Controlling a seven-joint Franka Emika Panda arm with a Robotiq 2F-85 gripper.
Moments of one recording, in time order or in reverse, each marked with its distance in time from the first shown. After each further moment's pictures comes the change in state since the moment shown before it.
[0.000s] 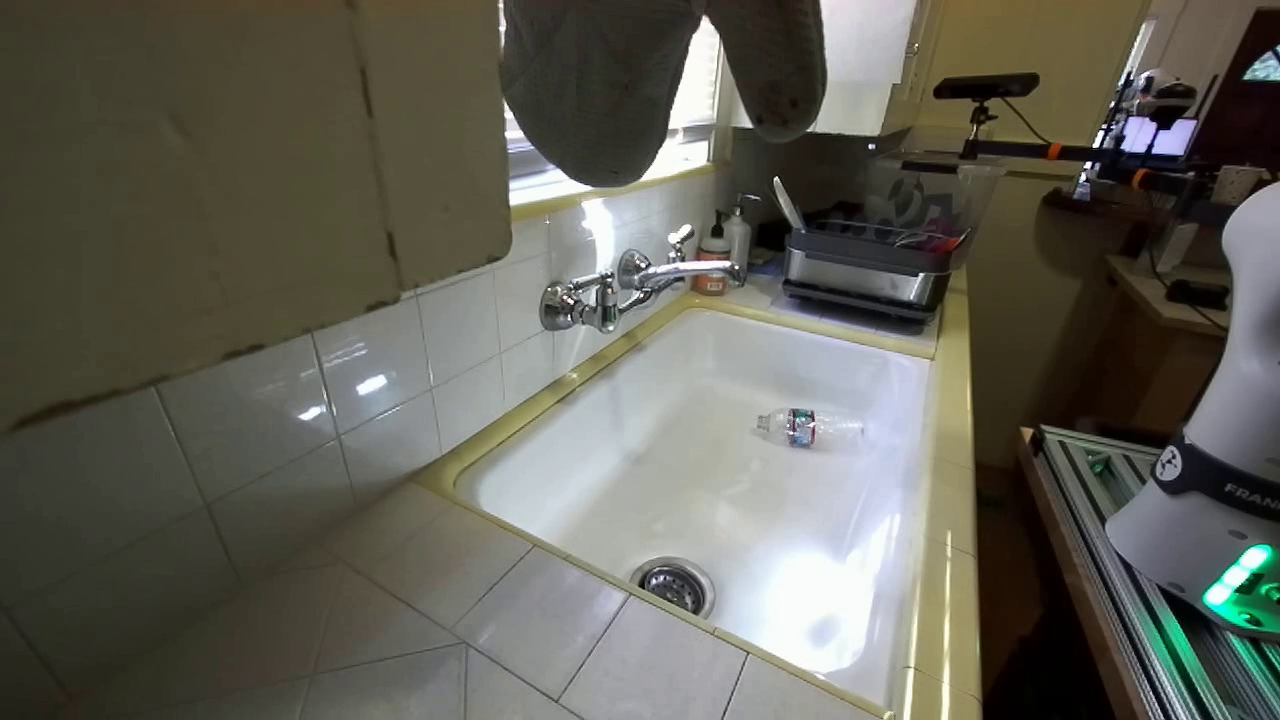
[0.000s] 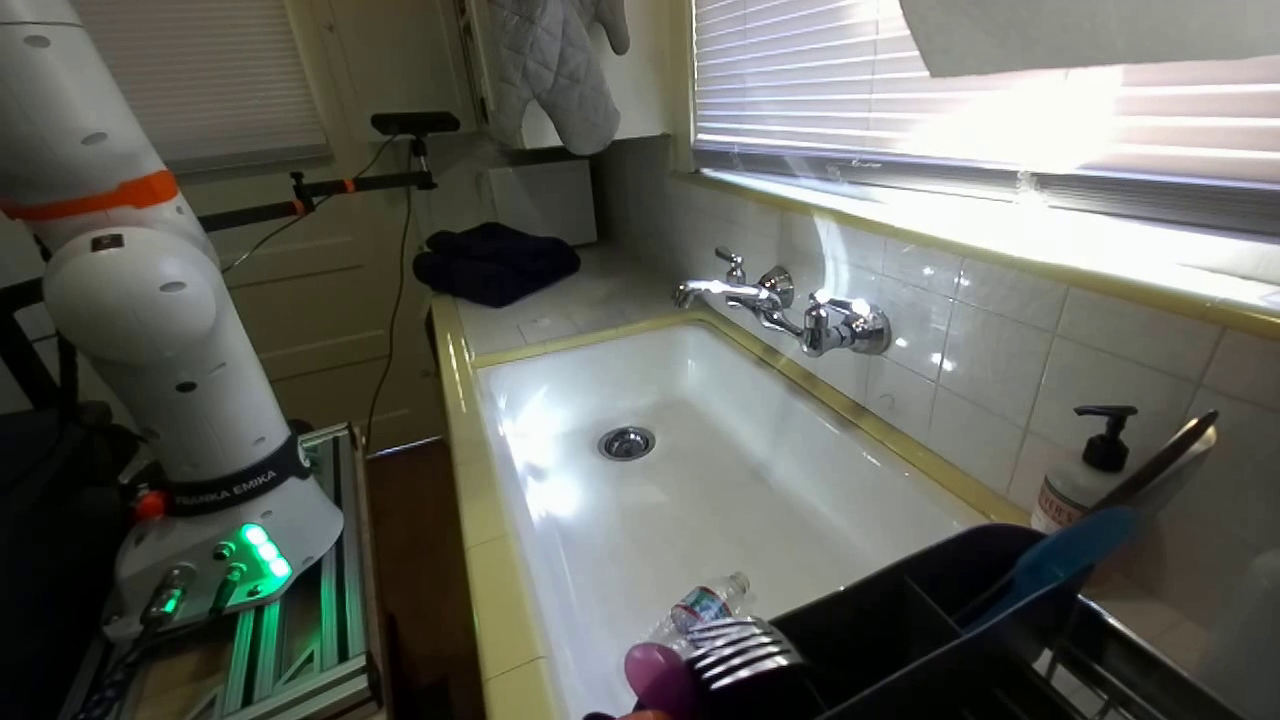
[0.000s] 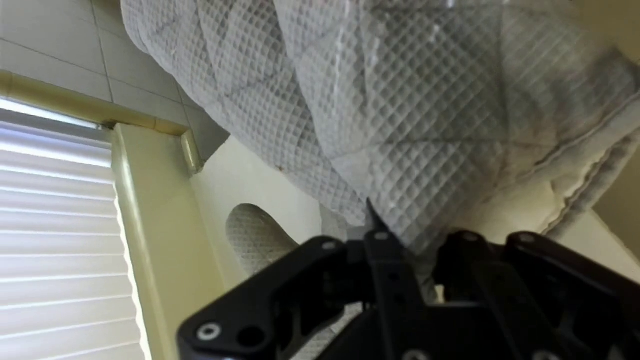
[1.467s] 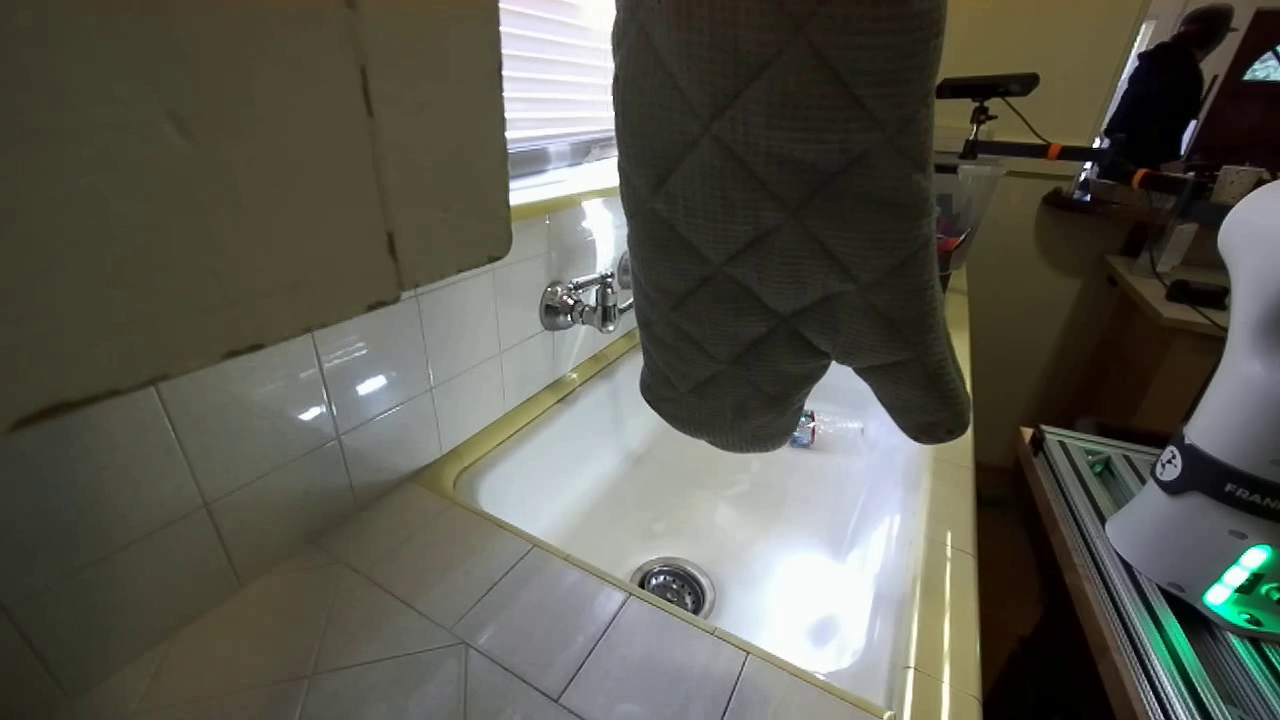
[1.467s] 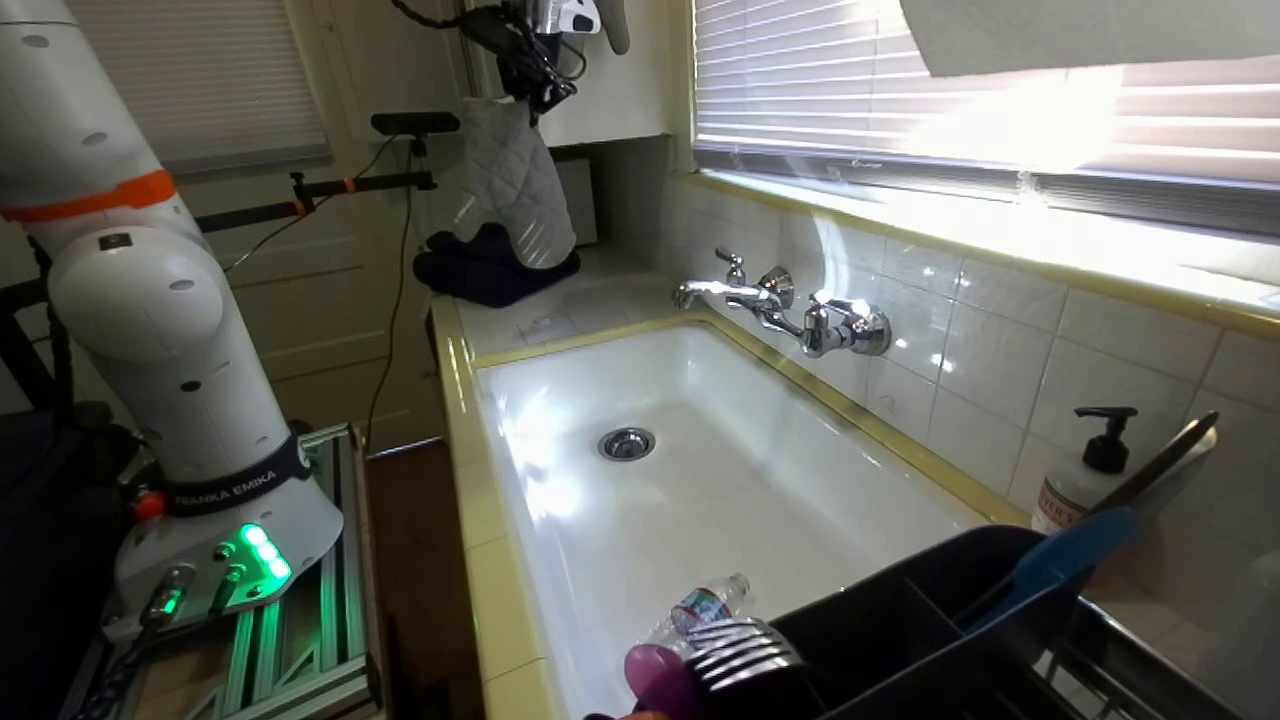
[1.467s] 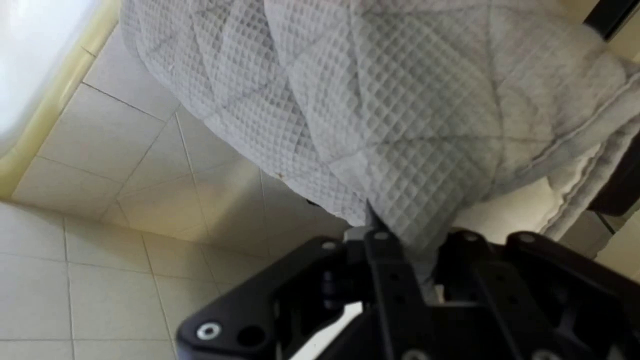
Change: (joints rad) arm 0.046 -0.016 0.029 -0.365 0.009 0.016 -0.046
